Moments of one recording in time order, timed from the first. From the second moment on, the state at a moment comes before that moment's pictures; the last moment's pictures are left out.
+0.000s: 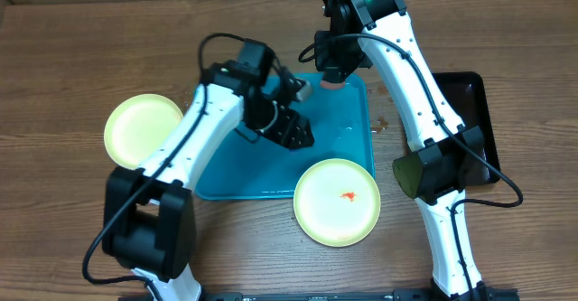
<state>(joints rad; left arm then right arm) -0.36 1.86 1.46 -0.98 0.55 0.16 0.43 2.41 2.65 -1.59 -0.04 0.41</state>
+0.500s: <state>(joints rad) -0.45 2.05 1.45 -1.08 0.51 0.21 0.43 2.41 2.65 -1.59 -0.04 0.41</state>
